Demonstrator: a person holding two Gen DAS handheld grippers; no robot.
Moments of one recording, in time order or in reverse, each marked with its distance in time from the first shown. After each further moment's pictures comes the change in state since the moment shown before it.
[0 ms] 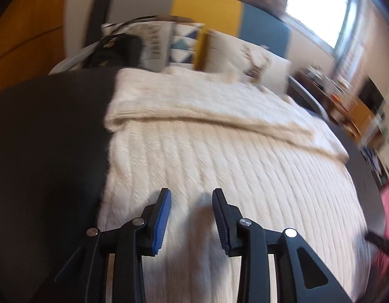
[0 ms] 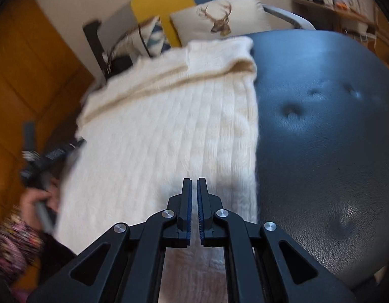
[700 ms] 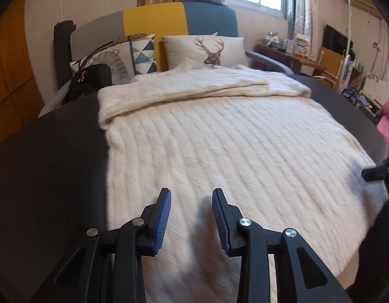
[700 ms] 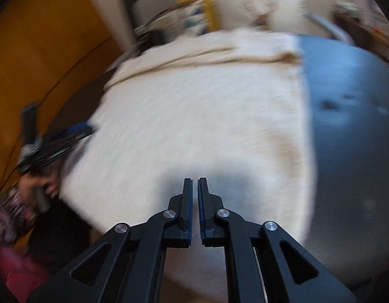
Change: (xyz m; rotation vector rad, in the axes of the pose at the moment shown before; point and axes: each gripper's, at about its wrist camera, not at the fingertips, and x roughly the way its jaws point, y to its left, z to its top) left arm -0.063 -0.024 -0.072 0.276 -0.052 -0.068; right arm -0.007 0.058 -0.040 -0.234 0.119 0.222
